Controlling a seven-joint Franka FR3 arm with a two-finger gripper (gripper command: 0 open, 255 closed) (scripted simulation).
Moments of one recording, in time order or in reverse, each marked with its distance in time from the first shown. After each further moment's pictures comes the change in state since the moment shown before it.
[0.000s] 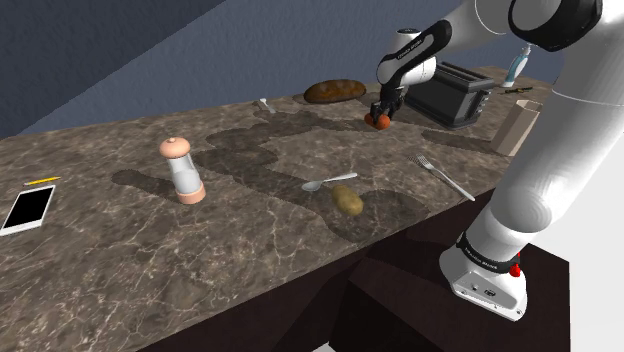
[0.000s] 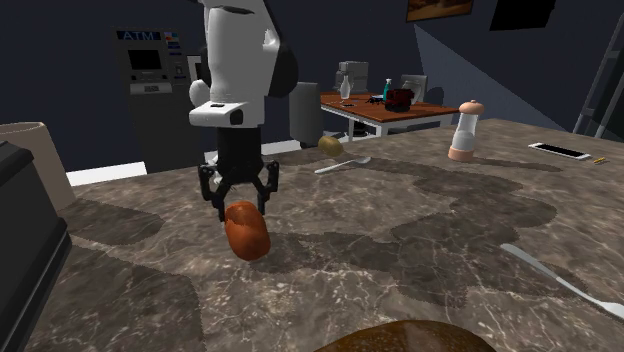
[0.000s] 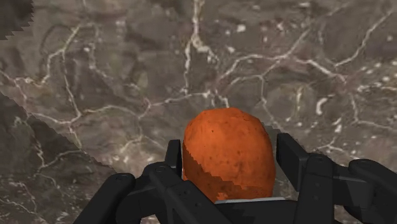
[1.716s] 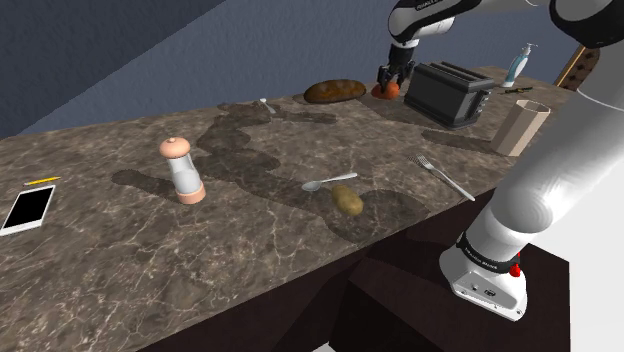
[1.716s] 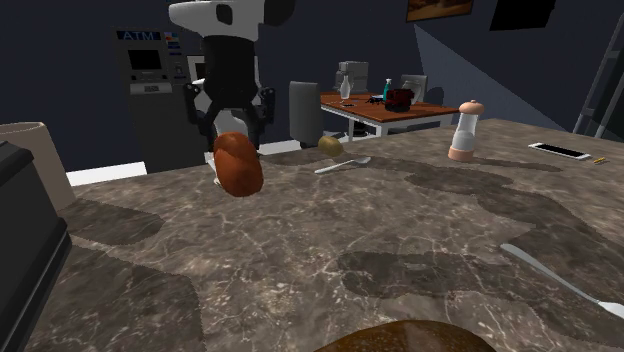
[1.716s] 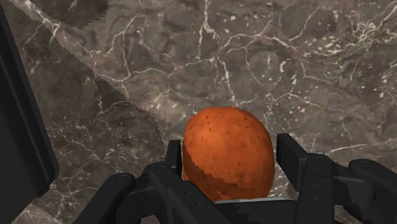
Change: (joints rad) arm 0.013 -0.158 0.002 0.177 -0.051 -0.327 0.017
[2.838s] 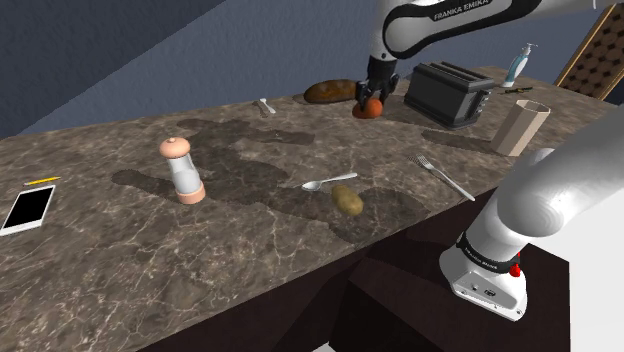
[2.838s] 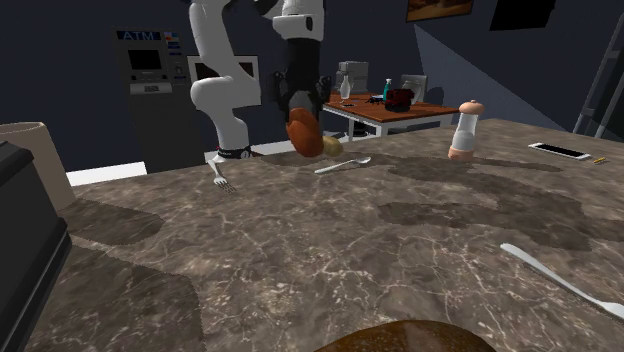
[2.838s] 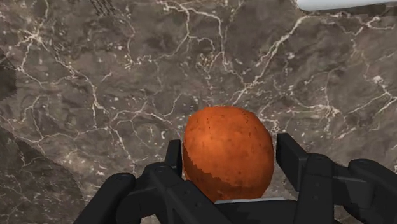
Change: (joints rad) arm 0.132 -0.327 0.240 -0.319 -0.086 -0.055 0.411
